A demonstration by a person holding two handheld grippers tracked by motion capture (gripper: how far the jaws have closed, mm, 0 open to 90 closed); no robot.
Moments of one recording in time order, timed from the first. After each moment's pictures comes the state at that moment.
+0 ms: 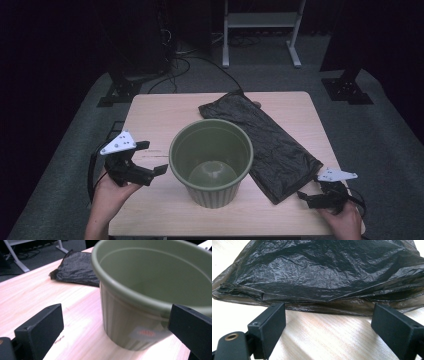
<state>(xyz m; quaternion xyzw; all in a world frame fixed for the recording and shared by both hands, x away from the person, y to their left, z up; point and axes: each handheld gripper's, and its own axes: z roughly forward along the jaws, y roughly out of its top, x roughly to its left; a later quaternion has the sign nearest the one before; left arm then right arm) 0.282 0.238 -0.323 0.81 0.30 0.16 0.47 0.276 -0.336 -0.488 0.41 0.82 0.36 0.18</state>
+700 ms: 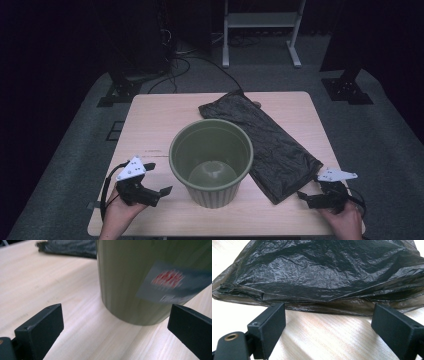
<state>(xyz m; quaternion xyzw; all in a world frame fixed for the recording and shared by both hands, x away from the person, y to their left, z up) 0.277 0.238 -0.414 0.82 0.30 0.15 0.46 0.276 -0.336 -0.488 0.41 0.82 0.36 0.18</state>
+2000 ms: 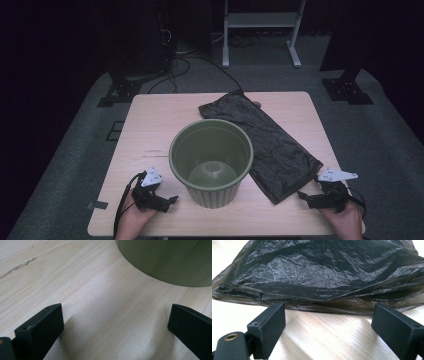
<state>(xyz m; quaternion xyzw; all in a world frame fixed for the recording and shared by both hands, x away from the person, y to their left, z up) 0.291 0.226 -0.483 0.86 0.33 0.14 0.36 0.276 -0.336 -0.488 0.42 0.82 0.36 0.18</state>
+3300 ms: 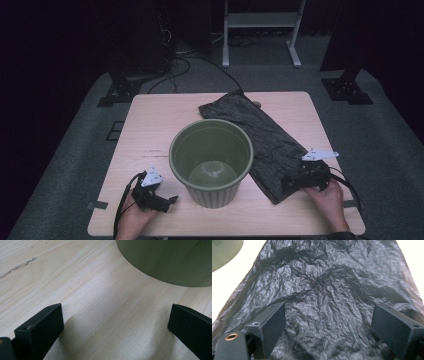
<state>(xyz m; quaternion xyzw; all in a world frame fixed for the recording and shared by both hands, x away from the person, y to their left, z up) 0.291 0.226 -0.483 0.86 0.33 0.14 0.36 0.331 -0.301 -0.471 0.41 0.82 0.36 0.18</state>
